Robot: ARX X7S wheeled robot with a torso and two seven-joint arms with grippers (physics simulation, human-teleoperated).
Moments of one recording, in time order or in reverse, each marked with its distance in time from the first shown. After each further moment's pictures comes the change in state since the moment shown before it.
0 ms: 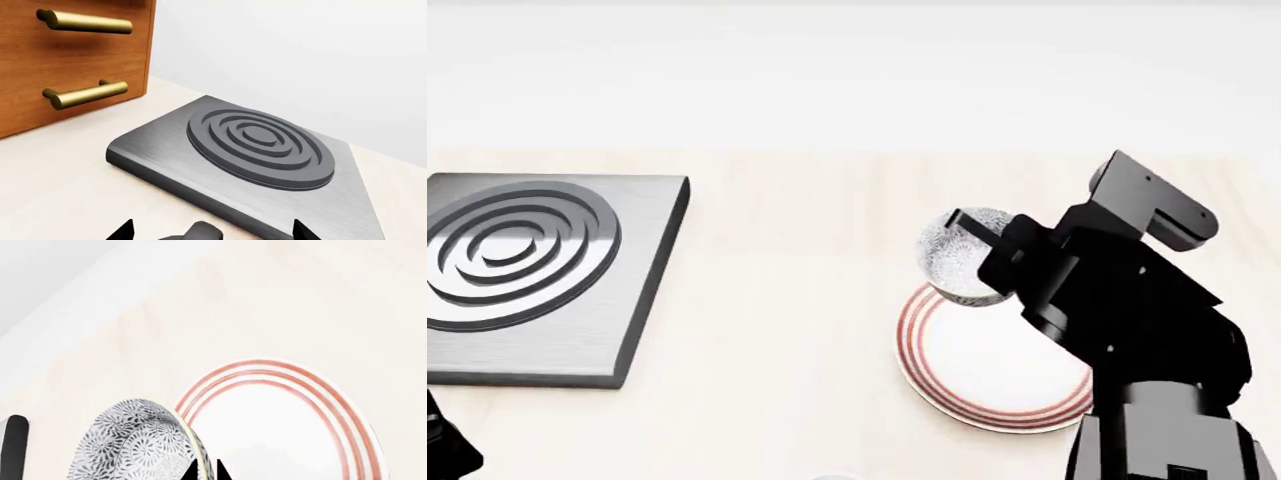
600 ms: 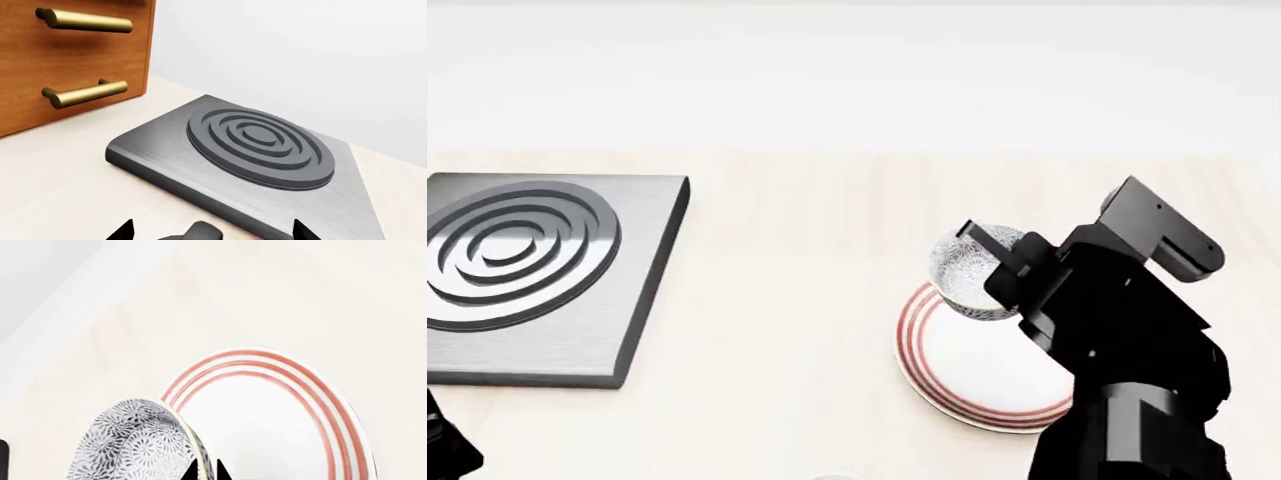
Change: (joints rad) left arm -0.002 -0.004 0.005 -0.003 -0.008 0.001 -0.003; right arm 0.007 -0.042 0.463 0.075 -0.432 -0.062 -0.012
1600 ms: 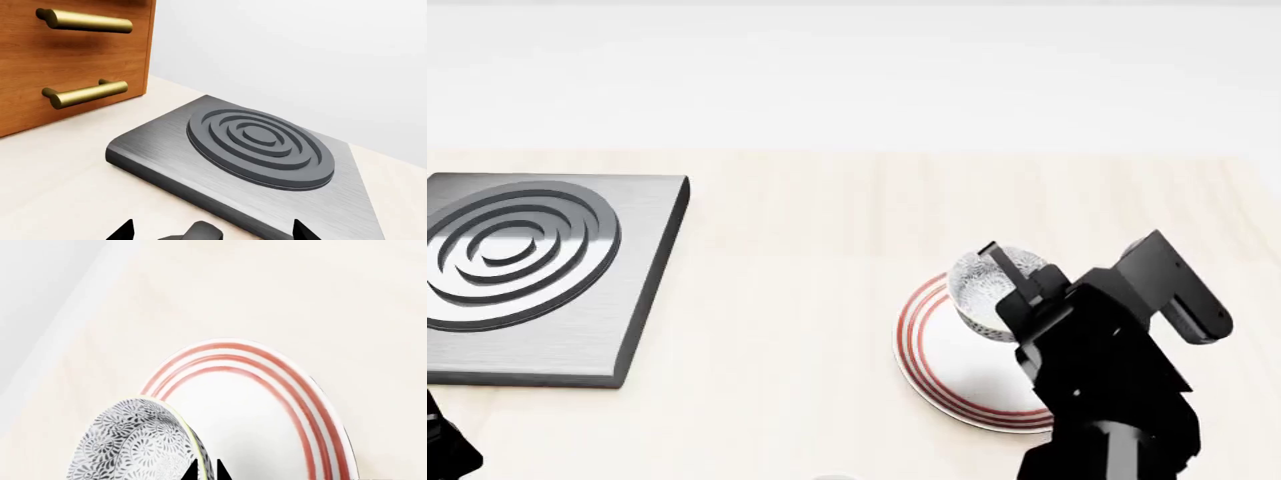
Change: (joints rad) left arm 0.002 -0.006 0.008 0.000 -0.008 0.007 -0.005; right arm -0.074 -0.033 0.349 0.000 -0.194 -0.168 0.033
